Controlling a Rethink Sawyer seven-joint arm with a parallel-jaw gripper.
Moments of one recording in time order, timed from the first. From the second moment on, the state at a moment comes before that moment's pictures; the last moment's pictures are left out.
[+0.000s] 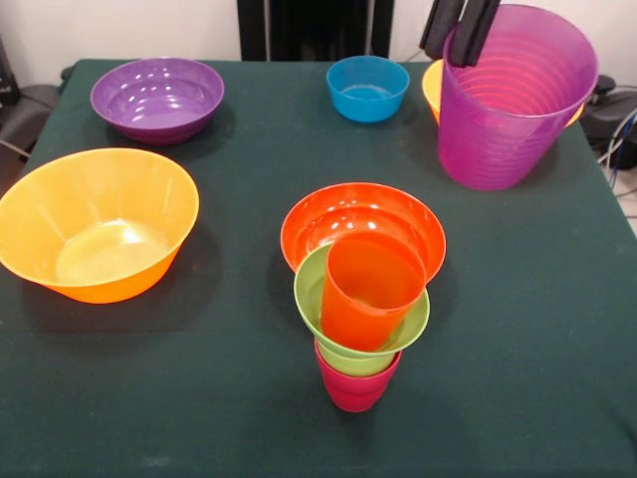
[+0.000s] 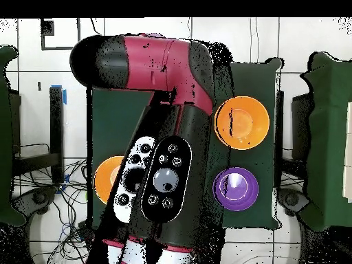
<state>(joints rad) 0.08 -0.53 -0.37 0.95 0.09 0.82 2.35</state>
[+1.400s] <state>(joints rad) 0.01 -0.41 -0.33 0.82 0.05 0.82 2.35</state>
